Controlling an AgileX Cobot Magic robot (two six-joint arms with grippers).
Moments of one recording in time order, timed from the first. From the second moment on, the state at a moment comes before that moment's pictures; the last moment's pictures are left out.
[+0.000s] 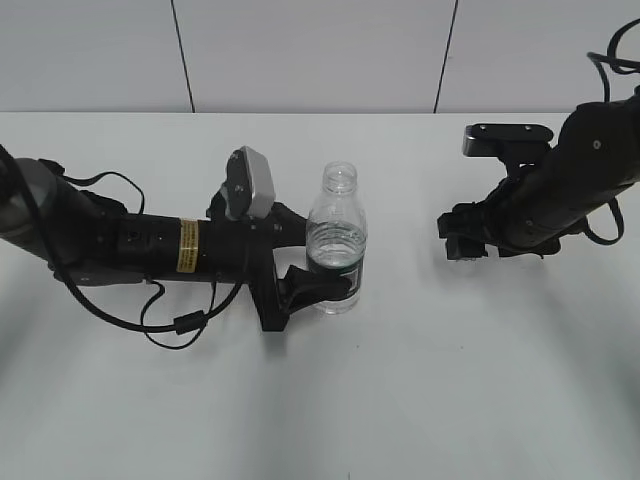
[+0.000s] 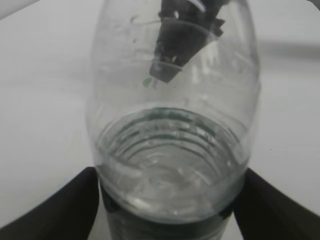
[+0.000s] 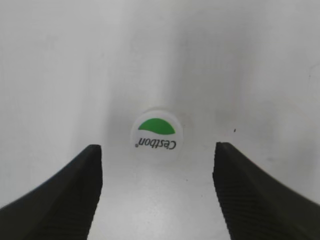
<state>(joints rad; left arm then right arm) -0.37 2.22 -1.02 1.22 -1.02 -0.45 0.32 1.91 -0.99 0.08 0.29 0.03</state>
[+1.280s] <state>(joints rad) -0.16 1.82 -1.02 1.33 0.15 -1.04 0.32 1.70 -1.09 0.02 0.30 0.02</state>
